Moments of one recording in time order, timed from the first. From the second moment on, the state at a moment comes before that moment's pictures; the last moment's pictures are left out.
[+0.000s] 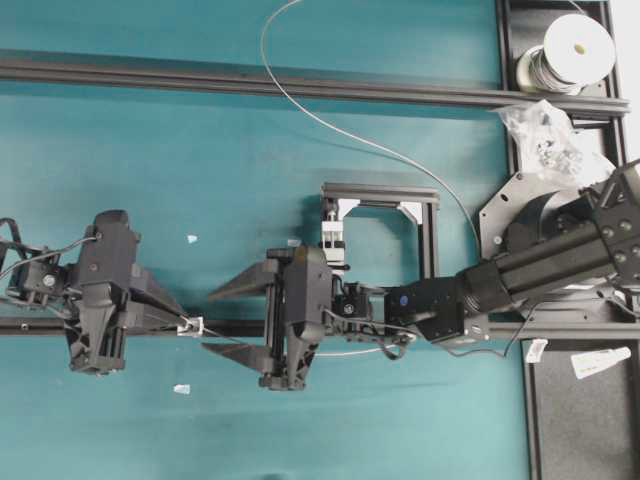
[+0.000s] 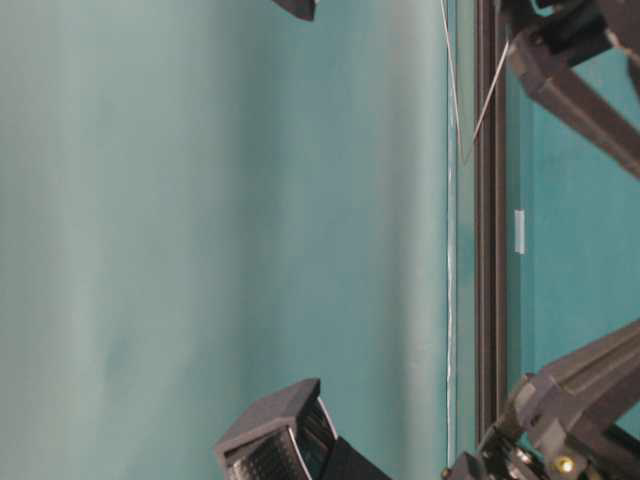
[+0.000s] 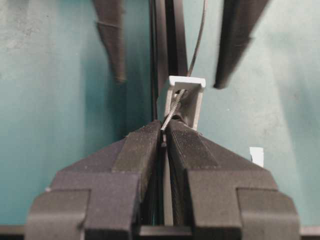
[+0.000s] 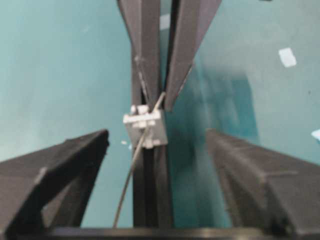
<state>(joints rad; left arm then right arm) -0.23 0.22 0.77 -0.05 -0.48 -0.24 0.38 0.26 0.81 0.53 -0.77 0.08</state>
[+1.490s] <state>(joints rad) -0.33 -0.12 1.06 -0.05 -0.36 -0.25 0.38 0.20 0.85 0.53 -0.77 0.07</state>
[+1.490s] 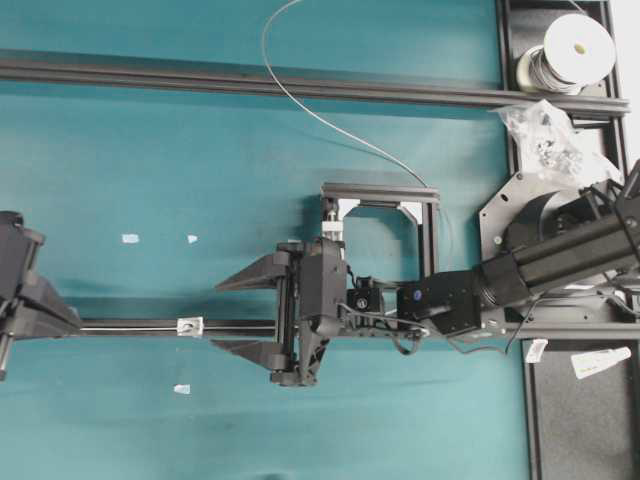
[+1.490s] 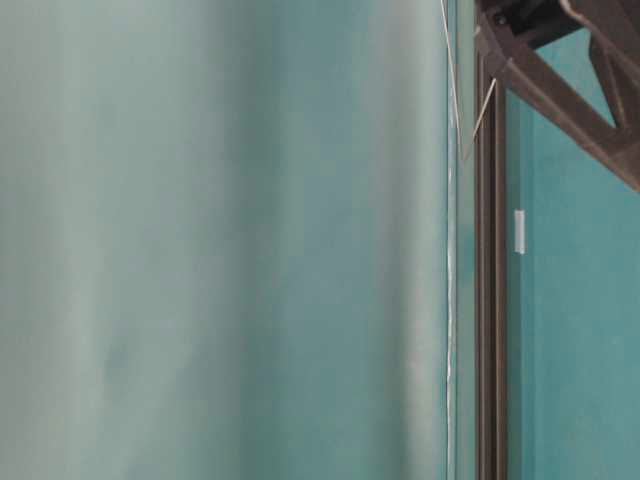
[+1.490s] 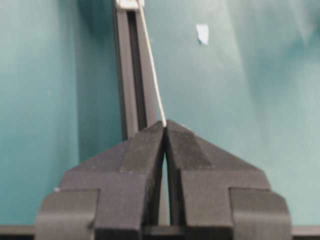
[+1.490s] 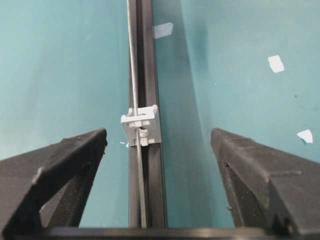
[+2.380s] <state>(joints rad) -0.35 -0.20 1.12 -0.05 -0.37 -0.33 0.38 0.20 0.85 0.54 -0.76 0.07</state>
